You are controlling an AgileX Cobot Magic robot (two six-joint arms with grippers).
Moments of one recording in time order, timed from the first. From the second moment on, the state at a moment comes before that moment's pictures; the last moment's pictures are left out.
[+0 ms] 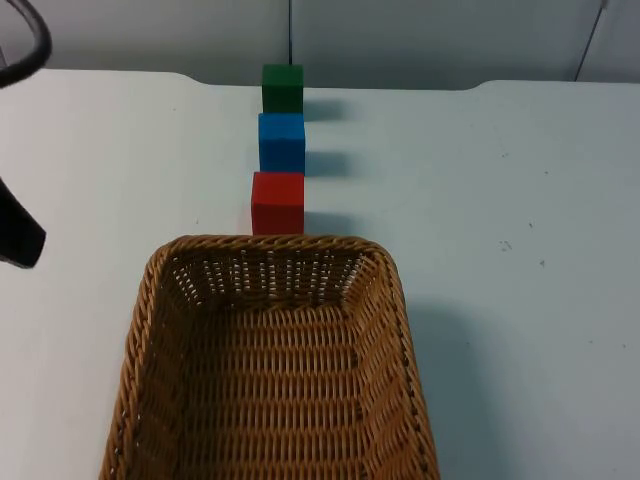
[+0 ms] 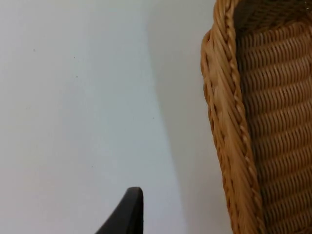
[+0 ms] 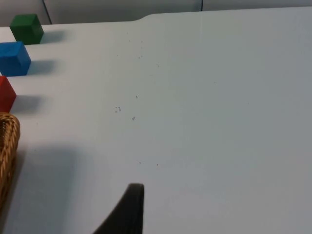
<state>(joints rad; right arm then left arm) 0.03 0.00 -0.52 -0.02 1.09 0.03 0.07 1.32 -0.69 -0.68 0.87 0.59</state>
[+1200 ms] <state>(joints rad) 0.03 0.00 -0.52 -0.02 1.09 0.03 -0.22 1.63 -0.46 -1.11 0.47 0.86</state>
